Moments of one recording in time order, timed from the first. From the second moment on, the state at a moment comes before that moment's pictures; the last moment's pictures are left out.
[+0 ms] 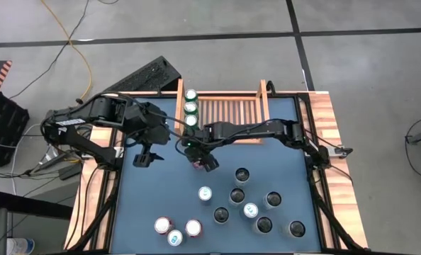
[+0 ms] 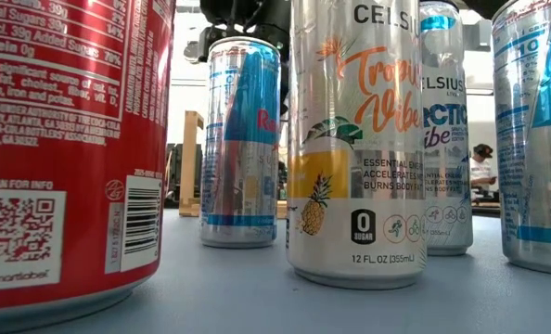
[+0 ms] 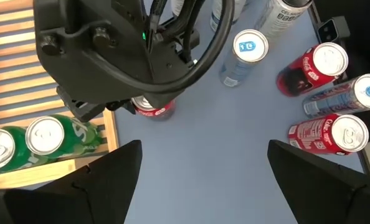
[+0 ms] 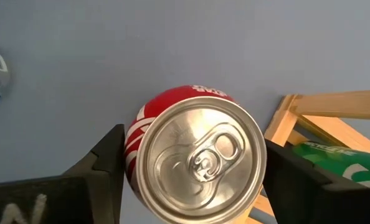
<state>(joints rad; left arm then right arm) -0.03 1.36 1.75 -1.33 0.09 0.13 -0.02 2.23 2.04 -0.93 0.02 -0.56</state>
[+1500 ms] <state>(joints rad) -0.03 1.36 1.75 -1.35 0.04 0.12 -0.42 2.09 2.05 -0.93 0.14 -0.50</state>
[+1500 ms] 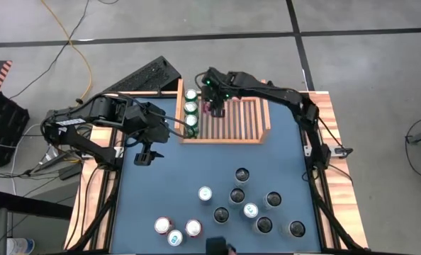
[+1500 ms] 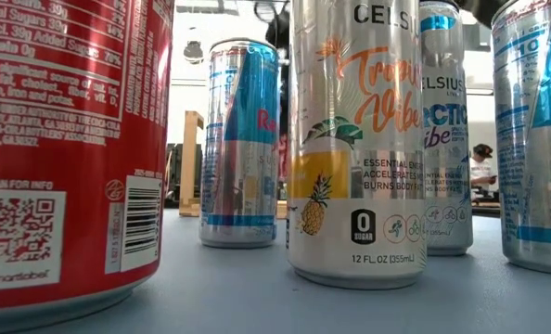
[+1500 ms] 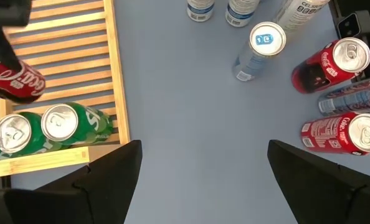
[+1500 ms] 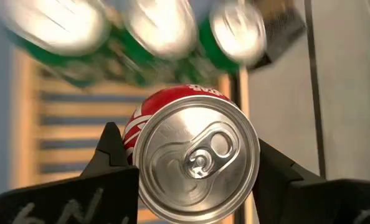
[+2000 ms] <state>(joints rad) -0.03 1.36 1.75 -1.35 -0.02 0.15 -0.52 2.23 2.11 -0.89 0.03 -0.47</state>
